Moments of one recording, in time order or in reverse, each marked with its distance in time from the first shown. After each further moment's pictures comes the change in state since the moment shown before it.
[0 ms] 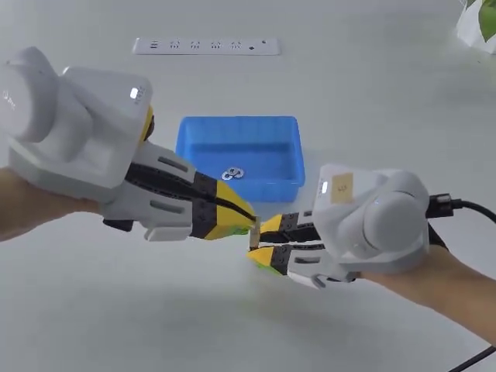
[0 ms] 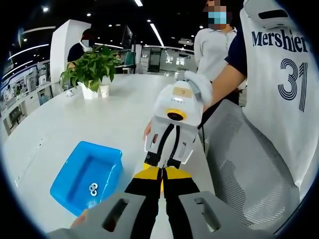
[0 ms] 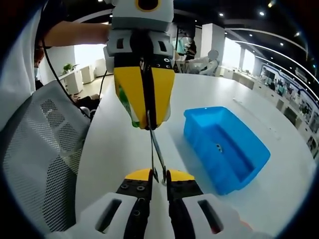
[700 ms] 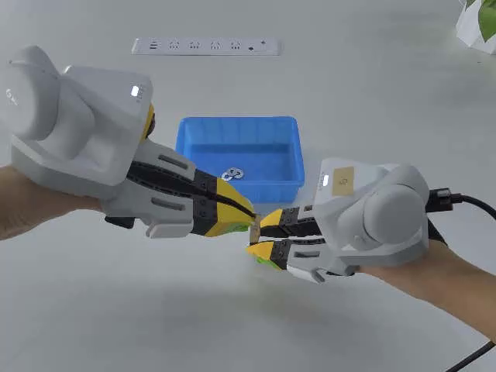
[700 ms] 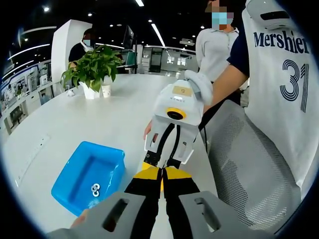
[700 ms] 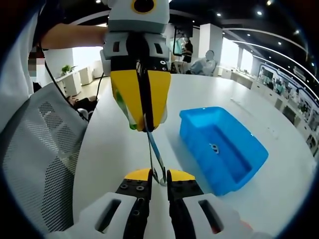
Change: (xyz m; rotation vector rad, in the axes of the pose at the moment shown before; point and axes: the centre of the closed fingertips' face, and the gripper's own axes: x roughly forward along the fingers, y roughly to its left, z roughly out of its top) left arm 0.002 0.007 -0.001 -0.007 -0.004 0.010; right arm 0.001 -0.007 -0.002 0.018 -0.004 -0.008
